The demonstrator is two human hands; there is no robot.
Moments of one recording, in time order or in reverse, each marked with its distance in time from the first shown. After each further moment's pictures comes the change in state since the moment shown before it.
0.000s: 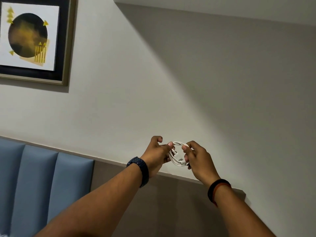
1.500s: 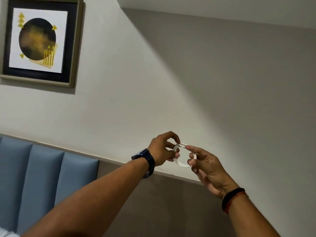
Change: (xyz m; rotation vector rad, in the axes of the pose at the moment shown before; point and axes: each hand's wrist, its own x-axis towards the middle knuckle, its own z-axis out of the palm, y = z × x) left_hand 0.000 0.021 -0.005 0.682 -0.049 0.230; right_hand -0.017 0.009 -0.018 0.866 -0.279 0.179
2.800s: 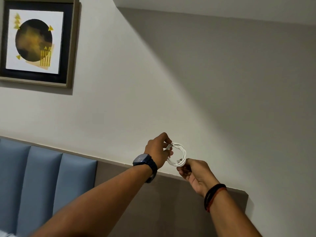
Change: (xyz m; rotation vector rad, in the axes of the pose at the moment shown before) left_hand 0.004 -0.016 0.013 0.183 0.243 -0.037; right_hand 0.018 0.020 0.027 0.027 0.479 0.356
